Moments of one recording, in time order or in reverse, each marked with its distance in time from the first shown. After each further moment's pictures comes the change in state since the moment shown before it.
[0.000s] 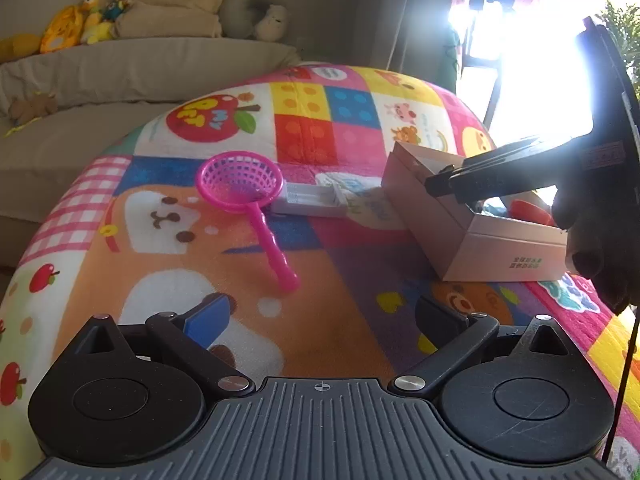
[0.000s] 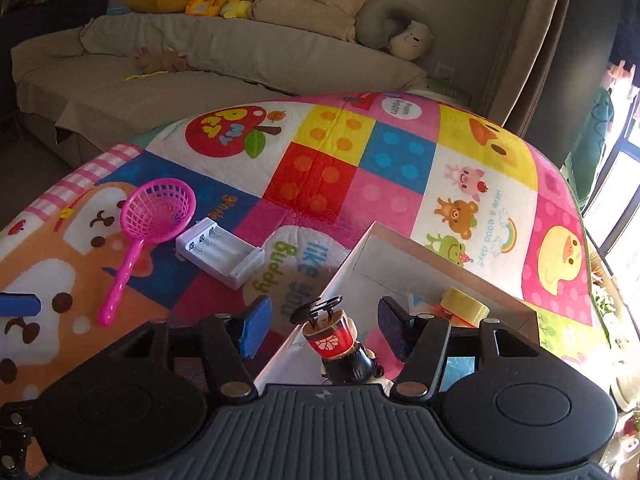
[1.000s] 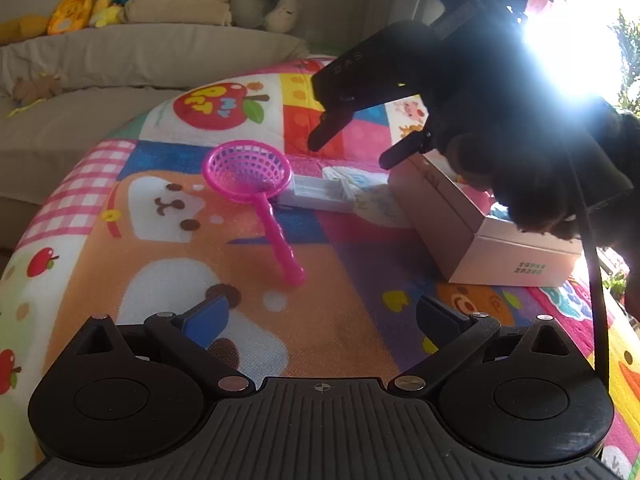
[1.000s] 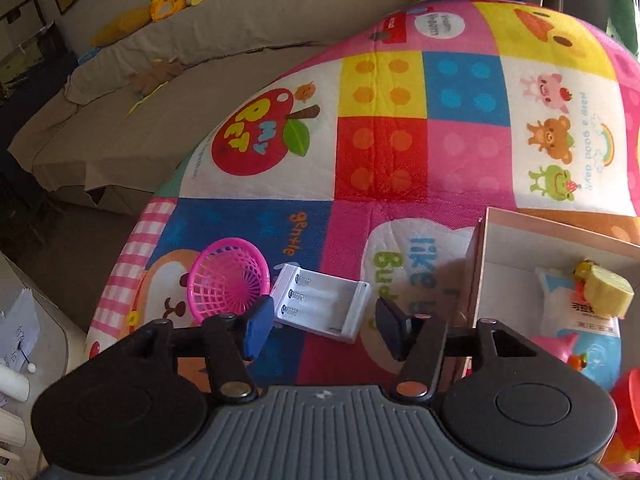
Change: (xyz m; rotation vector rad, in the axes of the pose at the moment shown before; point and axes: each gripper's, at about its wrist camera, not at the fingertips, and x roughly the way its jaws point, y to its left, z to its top) left arm 0.004 0.009 -0.001 -0.059 0.020 -0.003; right arm 0.083 0.011 0.084 0.410 0.263 0.269
